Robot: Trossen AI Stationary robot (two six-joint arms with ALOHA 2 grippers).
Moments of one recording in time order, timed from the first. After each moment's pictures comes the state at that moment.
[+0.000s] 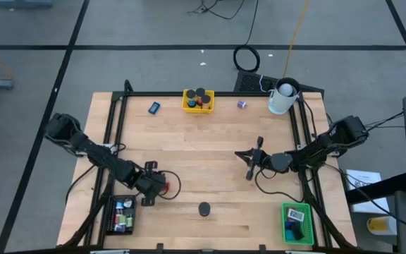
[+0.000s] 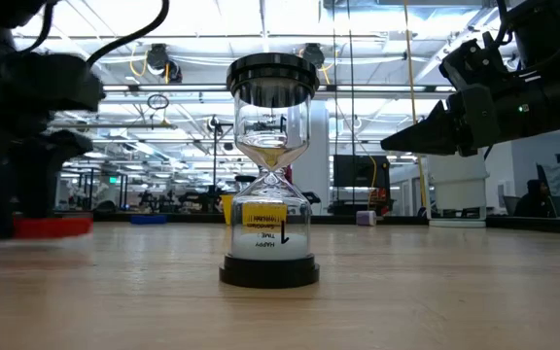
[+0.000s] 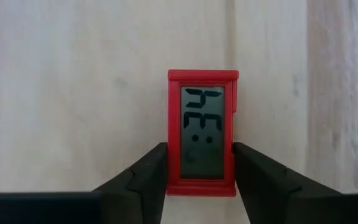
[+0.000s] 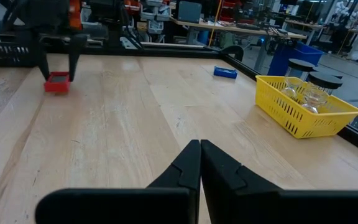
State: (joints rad) left arm -0.54 1.44 0.63 -0.42 -0.16 -0.49; right arm 0.28 1.51 0.18 1.16 0.62 0.00
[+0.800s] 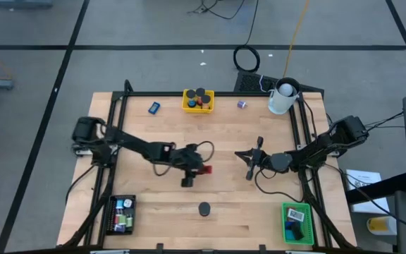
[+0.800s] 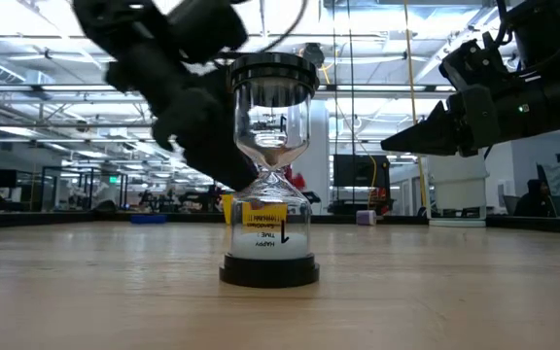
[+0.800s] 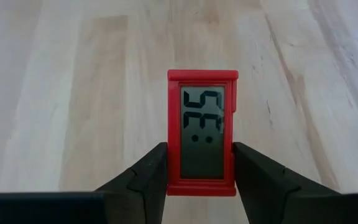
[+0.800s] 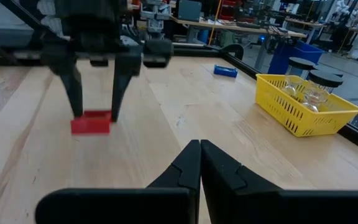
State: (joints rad) left arm -0.10 1.74 0.87 0.10 0.01 0.03; right arm 0.28 1.51 0.18 1.16 0.62 0.00
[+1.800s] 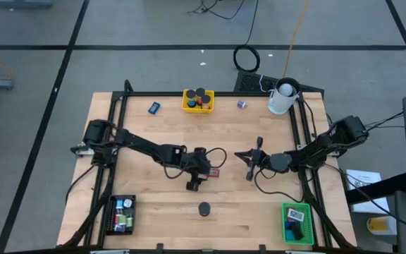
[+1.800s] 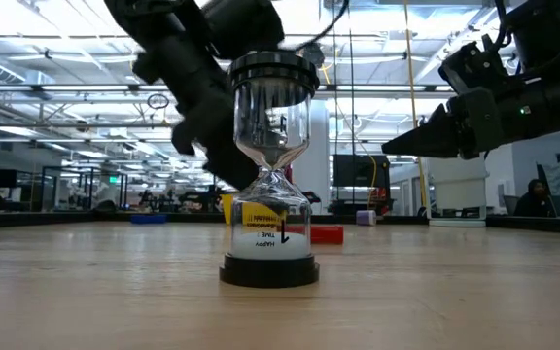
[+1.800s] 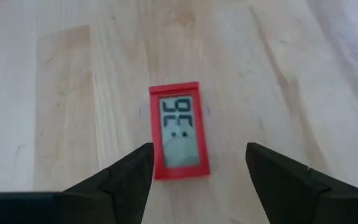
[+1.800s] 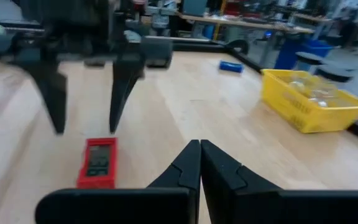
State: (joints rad) left arm -0.12 1.89 1.07 -0.05 0.03 0.12; right arm 0.28 1.51 0.18 1.14 0.61 0.01
